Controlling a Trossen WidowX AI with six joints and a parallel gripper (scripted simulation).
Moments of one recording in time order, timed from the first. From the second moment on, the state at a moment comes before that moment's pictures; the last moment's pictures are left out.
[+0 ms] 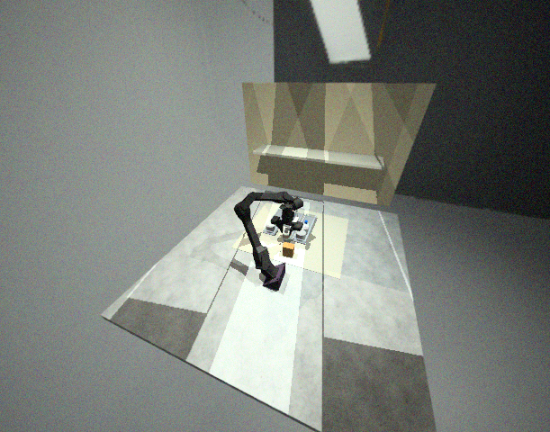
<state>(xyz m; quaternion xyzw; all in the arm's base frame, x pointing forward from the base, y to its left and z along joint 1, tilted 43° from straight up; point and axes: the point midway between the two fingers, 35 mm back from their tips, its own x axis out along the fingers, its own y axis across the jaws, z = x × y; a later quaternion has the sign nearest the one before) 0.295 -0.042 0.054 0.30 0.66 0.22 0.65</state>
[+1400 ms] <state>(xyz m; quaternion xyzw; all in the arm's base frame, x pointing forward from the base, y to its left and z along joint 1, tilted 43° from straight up) 0.311 -0.044 0.054 0.30 0.66 0.22 0.65</state>
